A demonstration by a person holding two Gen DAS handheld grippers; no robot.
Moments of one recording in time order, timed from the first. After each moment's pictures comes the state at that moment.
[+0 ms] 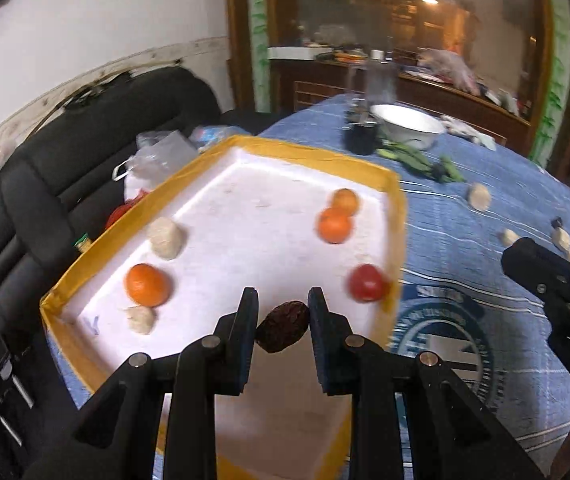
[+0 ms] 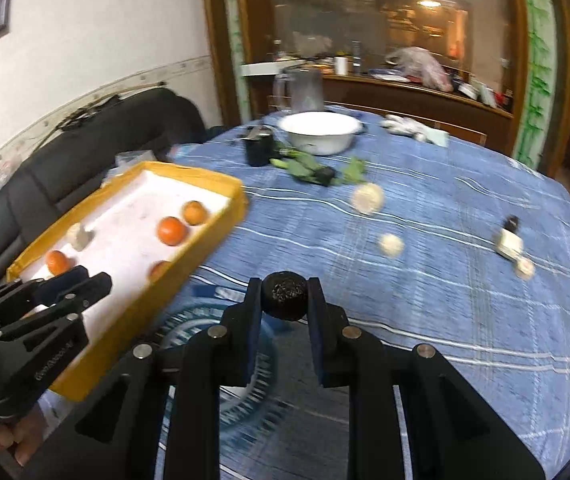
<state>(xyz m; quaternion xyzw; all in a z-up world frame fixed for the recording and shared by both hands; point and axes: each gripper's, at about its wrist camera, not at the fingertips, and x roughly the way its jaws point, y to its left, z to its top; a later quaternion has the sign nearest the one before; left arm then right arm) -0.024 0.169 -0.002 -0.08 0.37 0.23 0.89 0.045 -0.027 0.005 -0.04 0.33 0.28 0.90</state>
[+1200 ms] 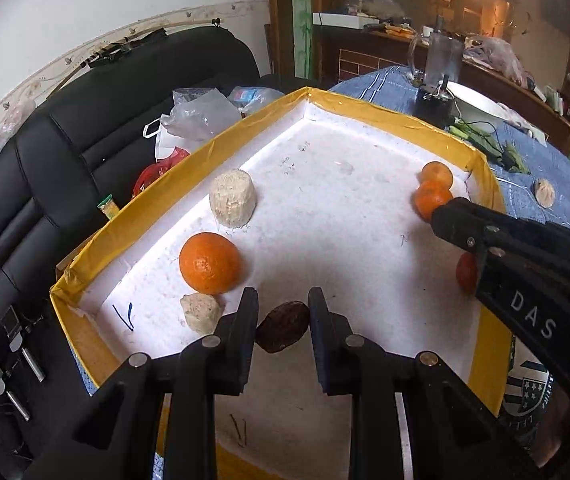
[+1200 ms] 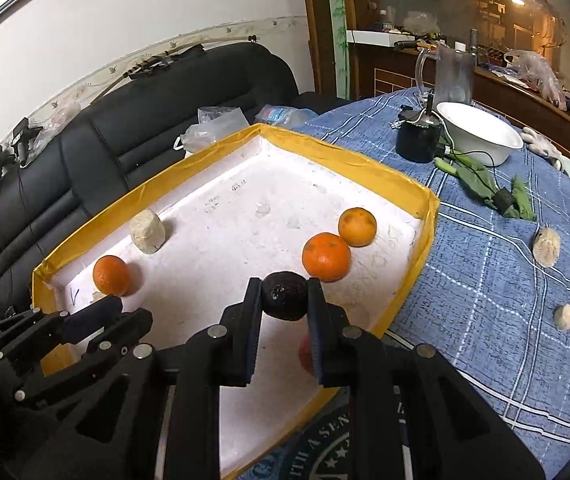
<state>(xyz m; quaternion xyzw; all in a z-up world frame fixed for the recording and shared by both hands) -0.026 0.226 -0.030 -0.10 0.42 0.28 0.86 0.062 0.129 -0.018 -0.09 0.37 0.41 0.83</state>
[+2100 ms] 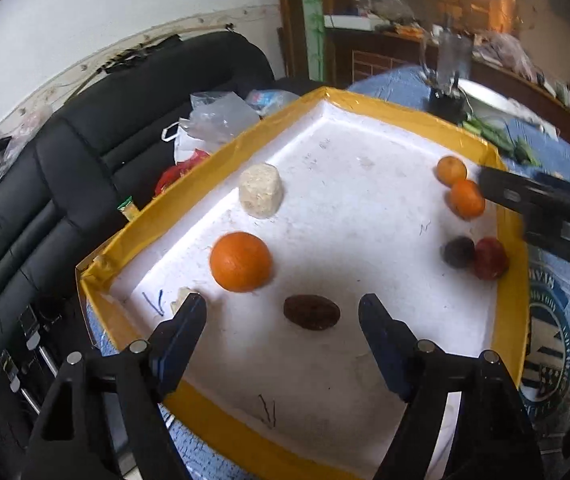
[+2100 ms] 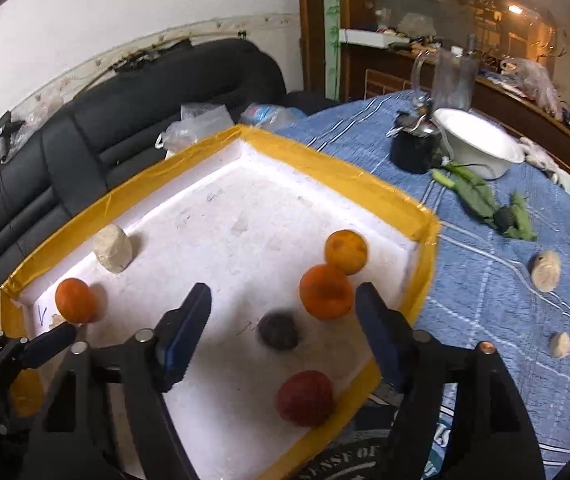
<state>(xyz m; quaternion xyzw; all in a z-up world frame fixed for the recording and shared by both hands) -0.040 0.222 -0.028 -0.08 0.42 0.31 0.85 0.083 0.146 -0.019 -0.11 0.36 0.38 0.84</state>
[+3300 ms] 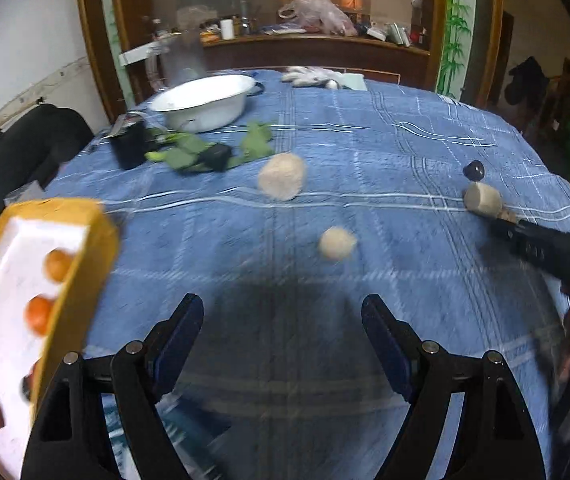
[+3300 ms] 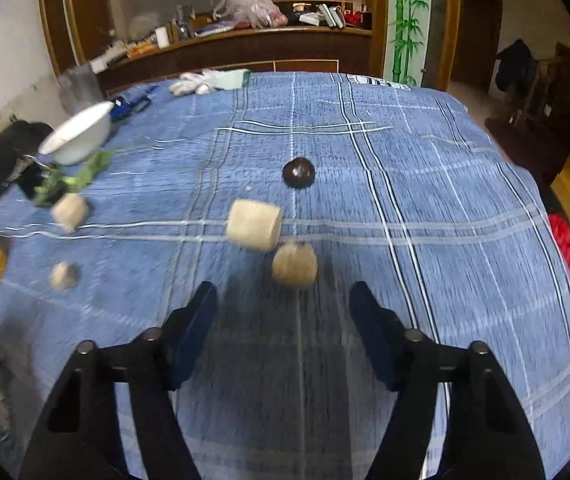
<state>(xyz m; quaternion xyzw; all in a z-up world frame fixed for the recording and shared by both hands) 0.147 -0.006 -0.040 0.00 0.42 0.06 0.90 0.215 -0.220 -0.061 0.01 0.42 0.07 0.90</state>
